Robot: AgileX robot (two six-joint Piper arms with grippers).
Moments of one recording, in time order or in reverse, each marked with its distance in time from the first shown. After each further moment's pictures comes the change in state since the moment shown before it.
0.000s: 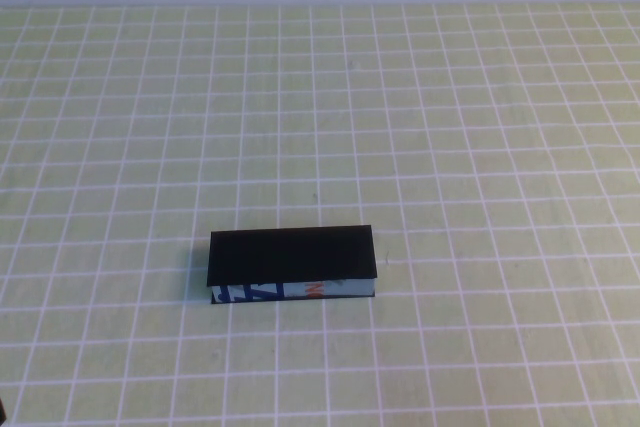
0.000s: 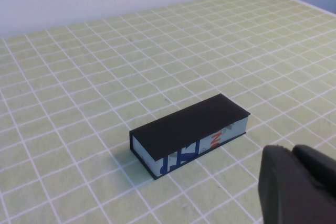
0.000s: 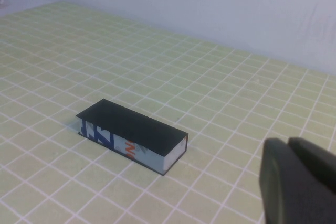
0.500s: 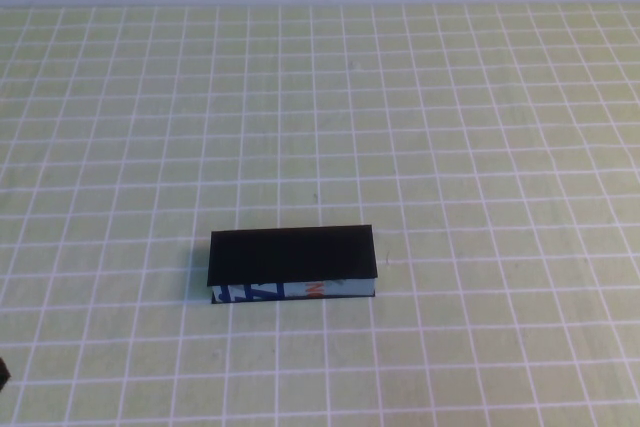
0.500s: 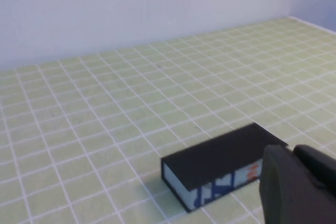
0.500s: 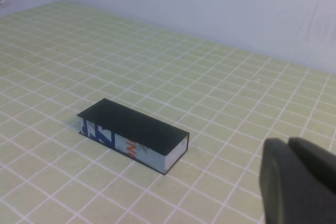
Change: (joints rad) right arm 0.000 0.000 0.000 0.002 0.002 0.000; left arm 0.033 -0.032 0.116 0.019 -0.177 0.000
